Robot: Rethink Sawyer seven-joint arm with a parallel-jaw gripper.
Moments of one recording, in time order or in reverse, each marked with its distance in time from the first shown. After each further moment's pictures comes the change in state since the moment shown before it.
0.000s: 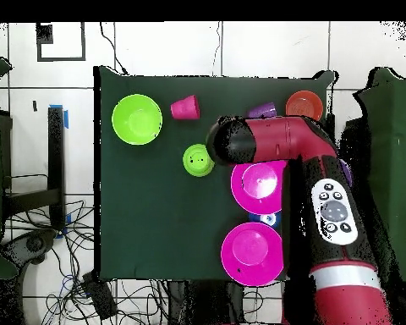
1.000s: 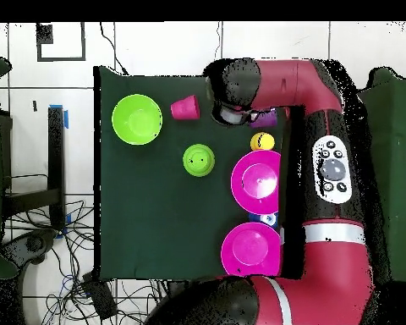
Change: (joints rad) arm 0.030 0.140 0.090 -0.393 0.023 0.494 -0.002
